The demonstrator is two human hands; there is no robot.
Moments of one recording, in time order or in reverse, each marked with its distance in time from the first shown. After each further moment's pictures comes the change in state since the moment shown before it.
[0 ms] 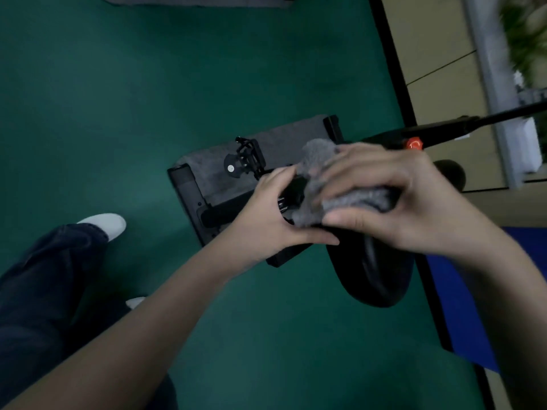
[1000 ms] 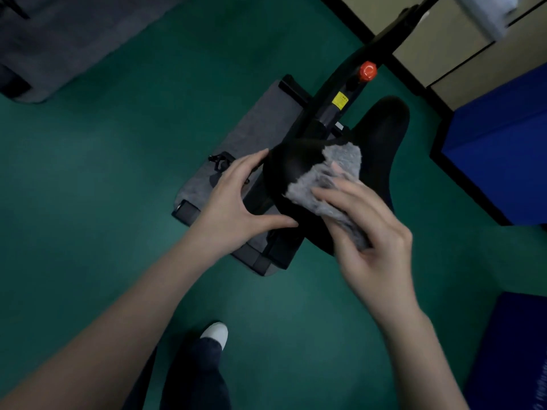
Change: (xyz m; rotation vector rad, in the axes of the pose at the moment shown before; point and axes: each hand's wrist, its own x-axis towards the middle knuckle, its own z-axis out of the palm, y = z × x) left_hand 0.040 0.033 -0.041 0.400 -0.266 0.069; right_hand -0.043 -0.040 0.094 0.033 1.014 0.516
